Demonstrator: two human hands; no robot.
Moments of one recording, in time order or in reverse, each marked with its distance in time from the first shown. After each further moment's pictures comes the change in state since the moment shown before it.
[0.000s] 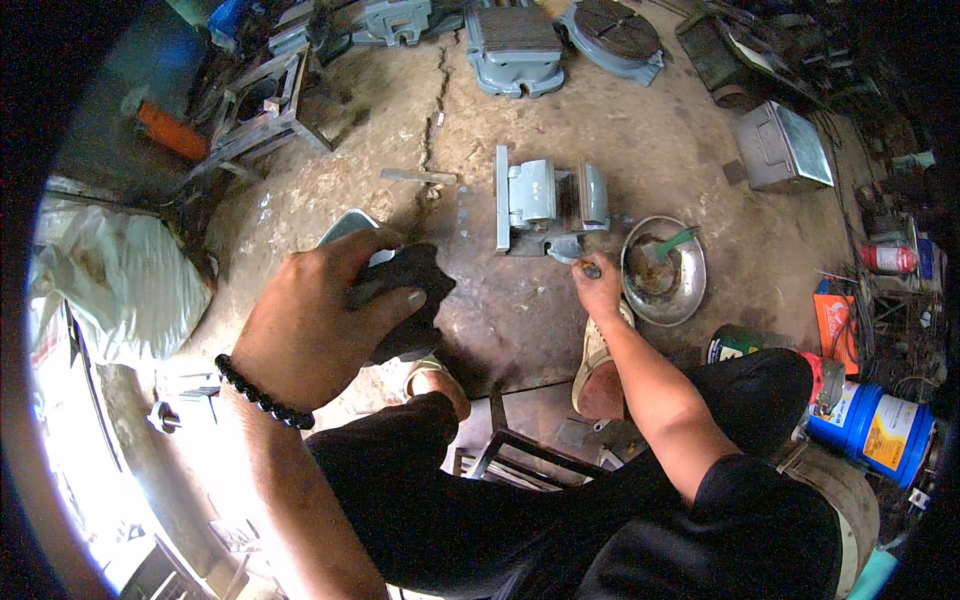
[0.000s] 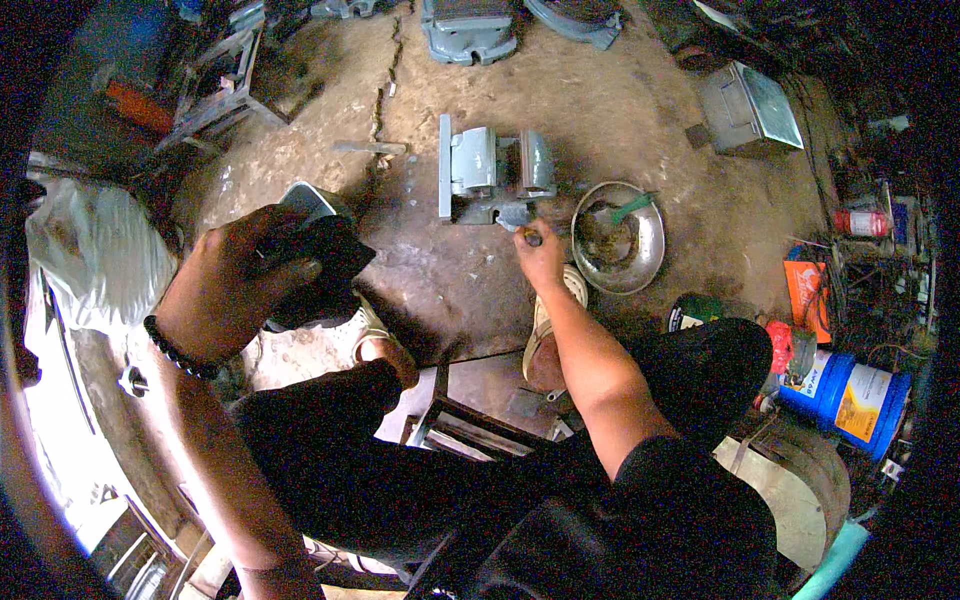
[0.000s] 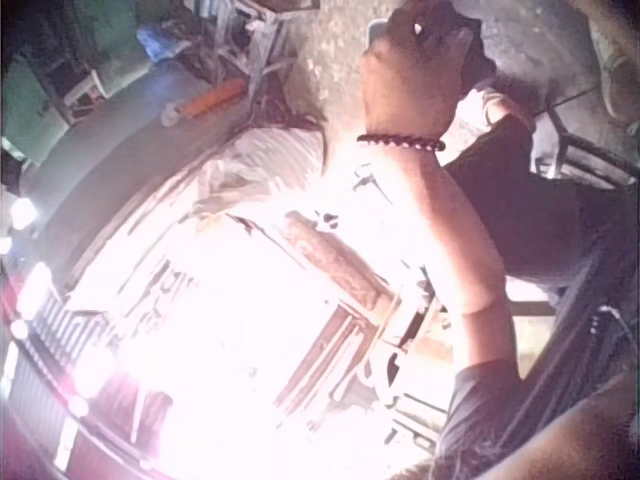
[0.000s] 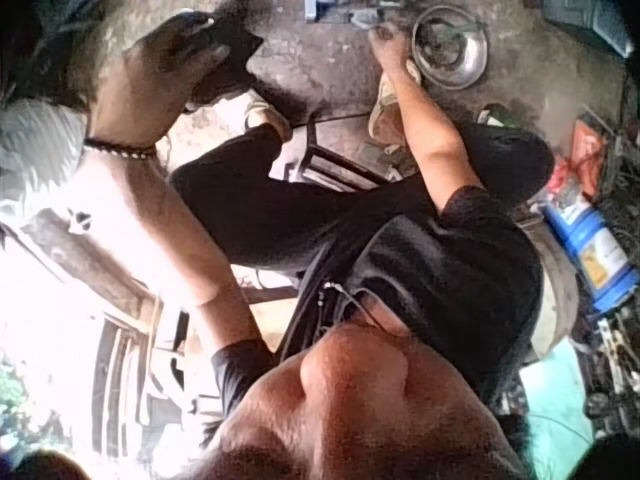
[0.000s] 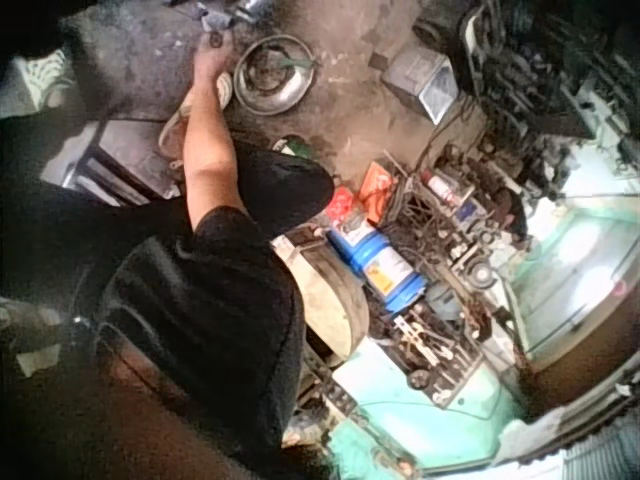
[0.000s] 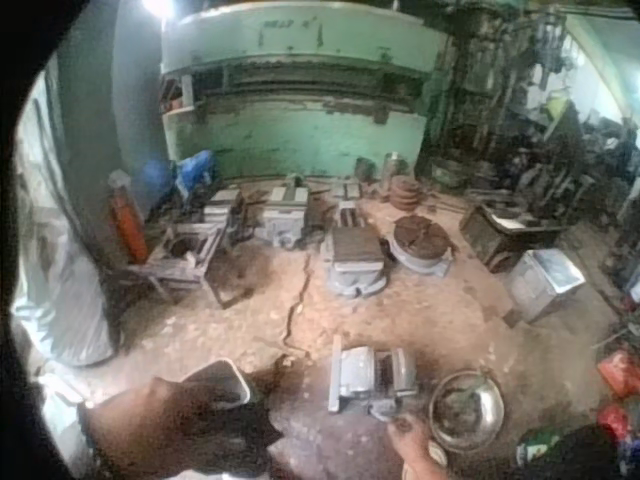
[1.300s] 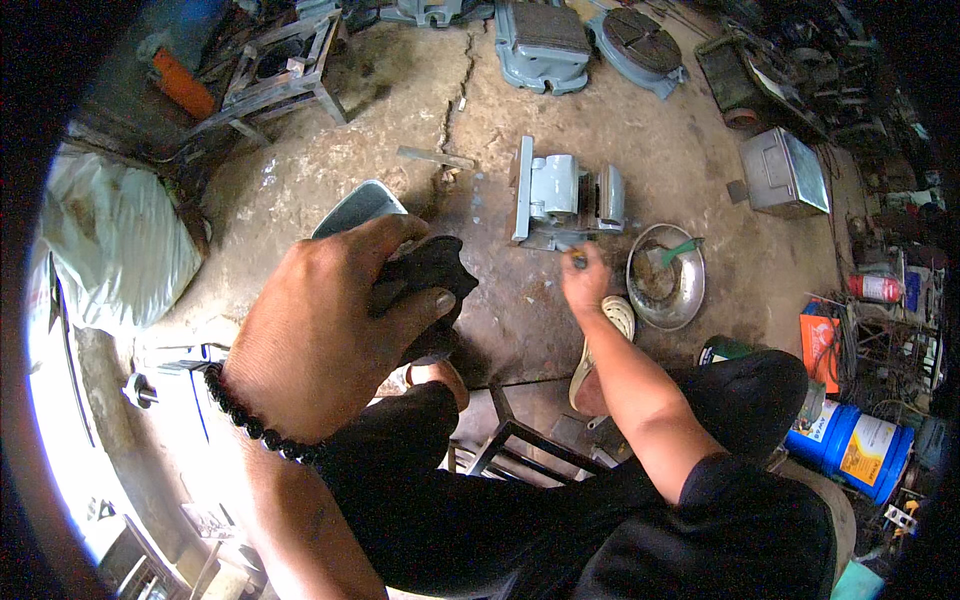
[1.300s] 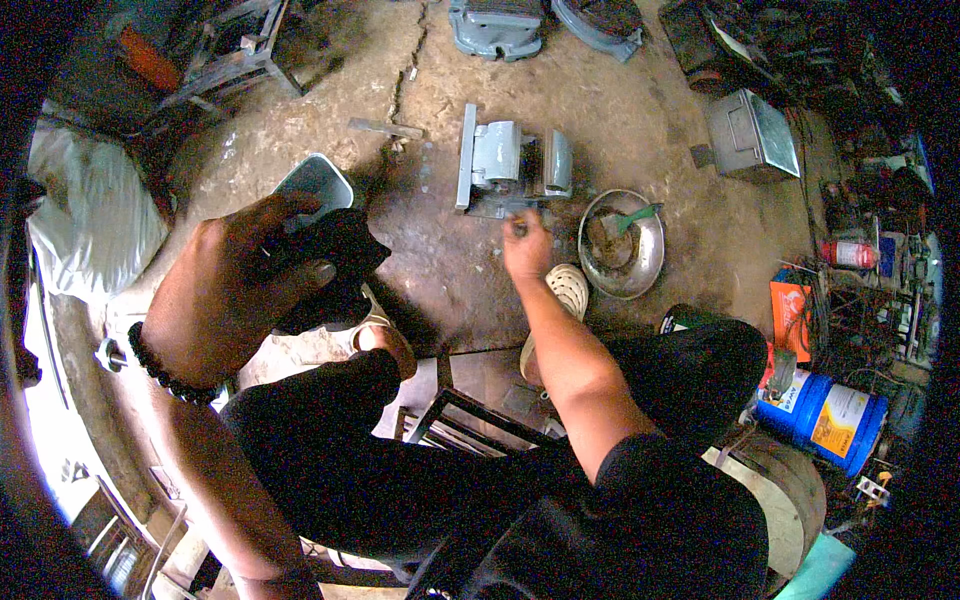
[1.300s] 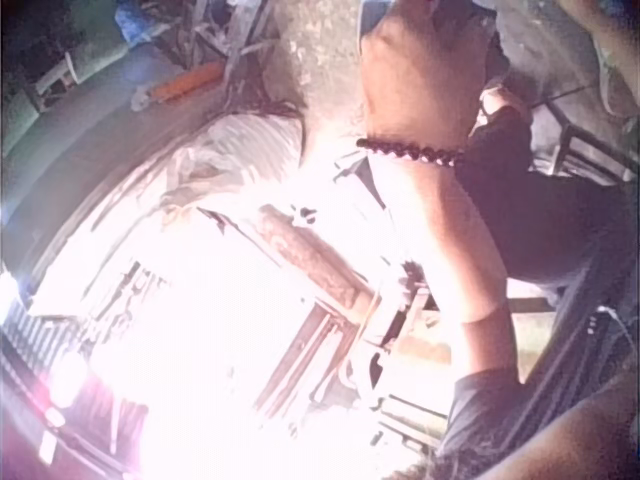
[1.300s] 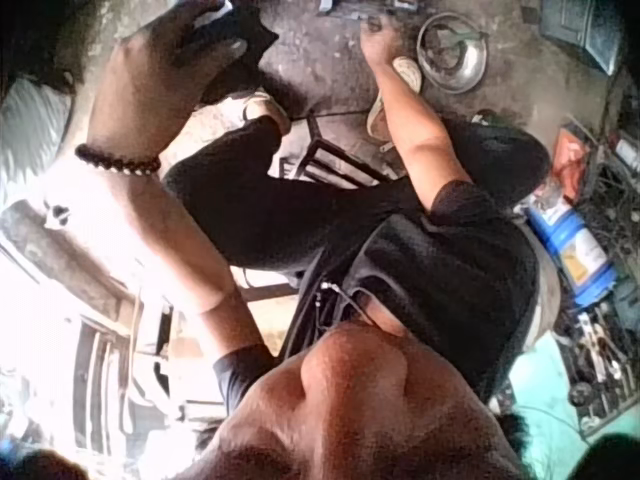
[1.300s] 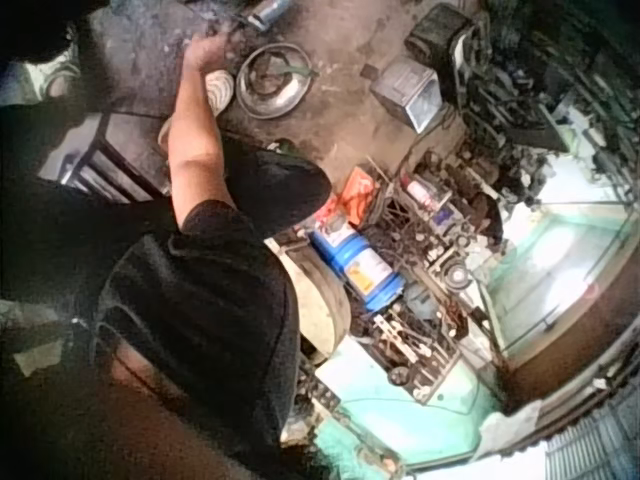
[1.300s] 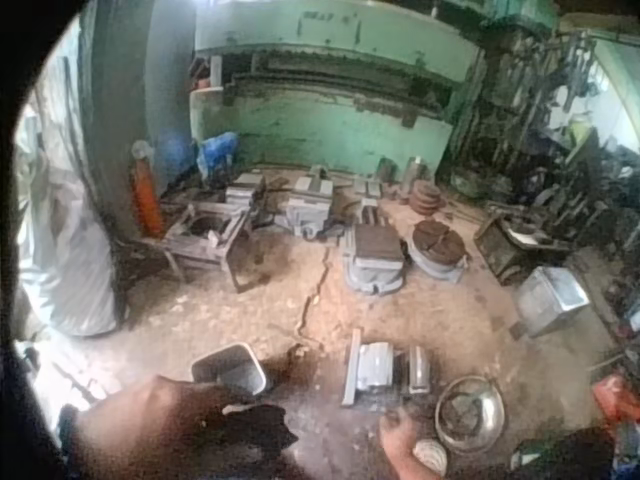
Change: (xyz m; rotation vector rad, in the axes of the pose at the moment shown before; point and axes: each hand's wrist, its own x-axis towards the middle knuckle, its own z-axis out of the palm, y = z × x) left_hand -0.036 -0.021 -0.006 -0.041 0.101 -0.009; right_hand -0.017 -0.036 0.046 -0.126 0.157 -0.072
